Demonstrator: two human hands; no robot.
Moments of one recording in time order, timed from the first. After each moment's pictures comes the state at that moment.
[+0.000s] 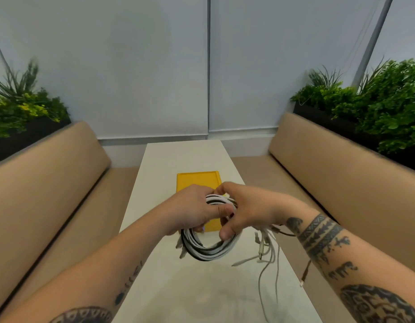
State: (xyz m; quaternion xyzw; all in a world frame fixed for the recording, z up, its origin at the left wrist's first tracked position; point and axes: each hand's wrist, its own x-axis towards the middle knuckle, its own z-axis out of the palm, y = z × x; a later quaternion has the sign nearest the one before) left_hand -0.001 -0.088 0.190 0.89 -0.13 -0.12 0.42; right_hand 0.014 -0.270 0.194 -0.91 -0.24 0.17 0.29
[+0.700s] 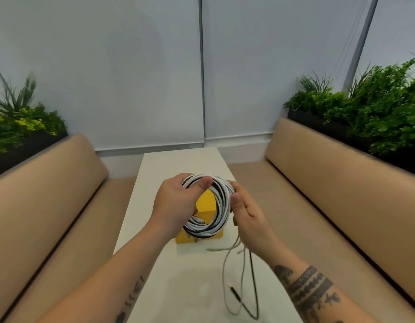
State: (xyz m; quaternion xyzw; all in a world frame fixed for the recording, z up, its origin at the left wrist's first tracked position) left_hand 0.008 -0.093 0.186 0.75 -0.04 0.13 0.64; right_hand -0.006 -0.260 0.131 -0.76 -0.19 -0.12 0.60
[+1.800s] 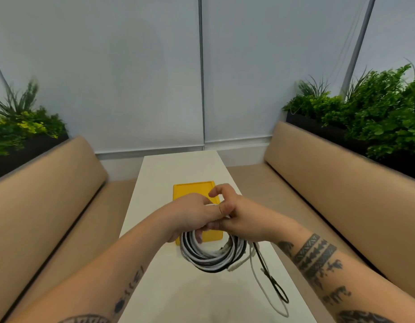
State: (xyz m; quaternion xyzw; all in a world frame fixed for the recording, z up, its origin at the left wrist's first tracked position) left_hand -0.007 -0.098 0.207 0.90 -0.11 -0.18 0.38; right_hand -0.012 -0.270 0.190 -0.89 -0.26 0.09 0.37
